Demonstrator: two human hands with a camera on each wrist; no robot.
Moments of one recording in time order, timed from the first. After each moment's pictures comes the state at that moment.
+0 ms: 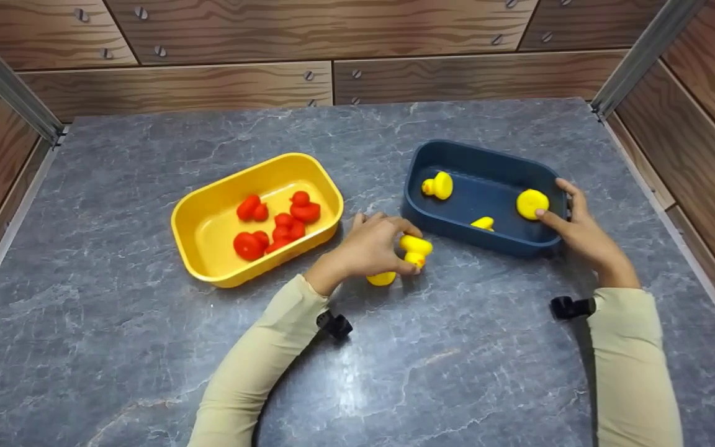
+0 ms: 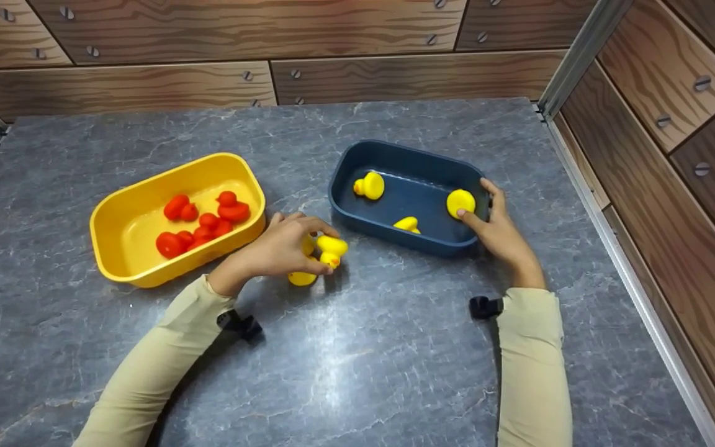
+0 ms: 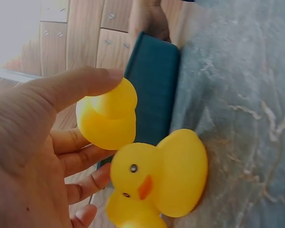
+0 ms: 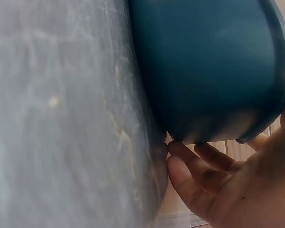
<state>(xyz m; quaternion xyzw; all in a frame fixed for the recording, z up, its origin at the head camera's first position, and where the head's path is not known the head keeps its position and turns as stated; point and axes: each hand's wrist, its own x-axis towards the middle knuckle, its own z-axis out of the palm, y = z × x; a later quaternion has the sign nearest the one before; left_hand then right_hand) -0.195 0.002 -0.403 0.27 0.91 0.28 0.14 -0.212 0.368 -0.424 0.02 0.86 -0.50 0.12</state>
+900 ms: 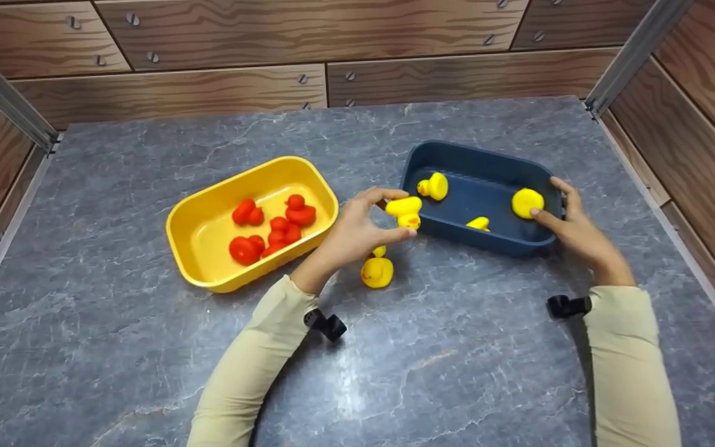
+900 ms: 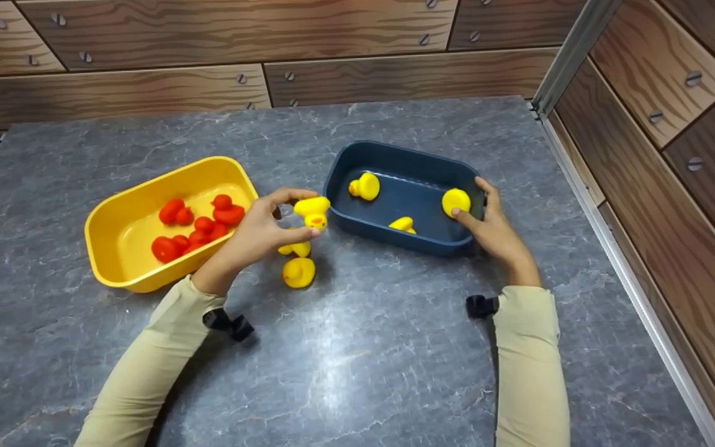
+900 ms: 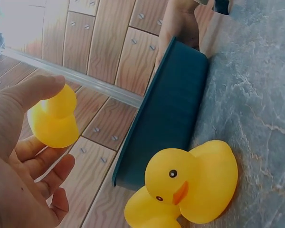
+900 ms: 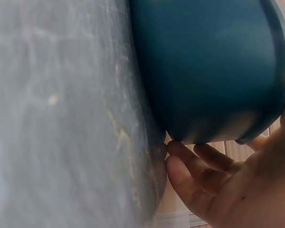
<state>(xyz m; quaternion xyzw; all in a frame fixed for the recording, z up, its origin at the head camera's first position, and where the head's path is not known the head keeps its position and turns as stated) -0.198 -0.010 -0.393 0.20 0.81 0.55 0.06 -0.212 0.367 -0.425 0.02 0.86 -0.50 0.11</state>
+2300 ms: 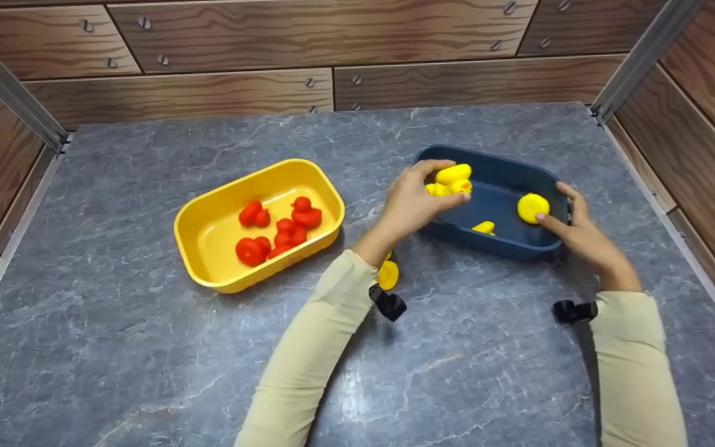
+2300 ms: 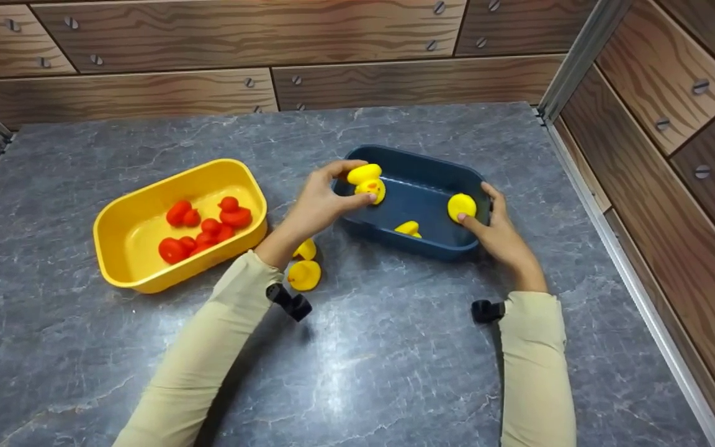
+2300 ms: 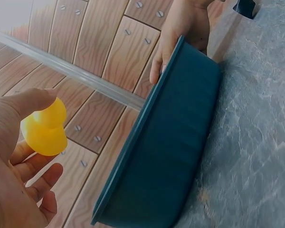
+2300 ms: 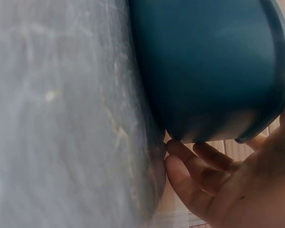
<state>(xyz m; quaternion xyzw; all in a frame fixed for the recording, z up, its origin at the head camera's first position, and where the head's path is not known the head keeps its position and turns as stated) -0.232 0.061 -0.374 0.13 0.83 0.55 0.02 -0.212 0.366 -0.422 0.01 0.86 -0.50 0.12</state>
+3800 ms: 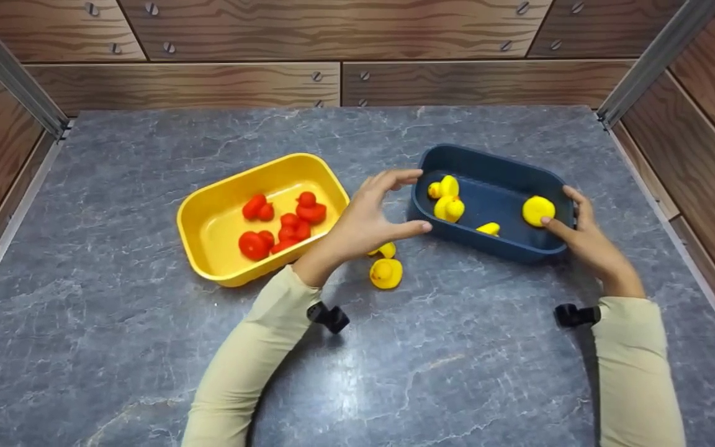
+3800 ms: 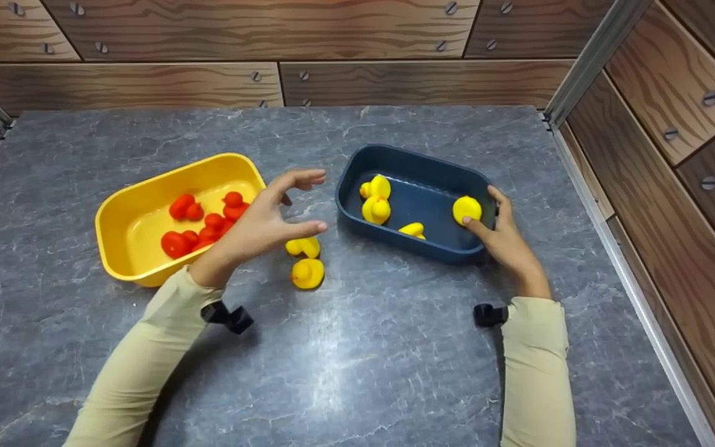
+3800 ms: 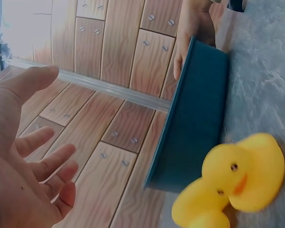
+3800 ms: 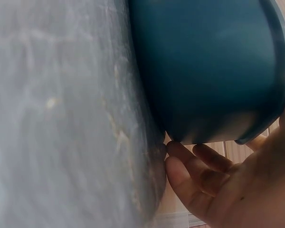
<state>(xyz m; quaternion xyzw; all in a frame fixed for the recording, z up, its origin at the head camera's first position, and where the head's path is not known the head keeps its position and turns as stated) -0.196 -0.018 -0.366 0.24 0.82 0.52 0.03 -0.214 0.367 -0.424 0.03 0.87 -0.49 0.12</state>
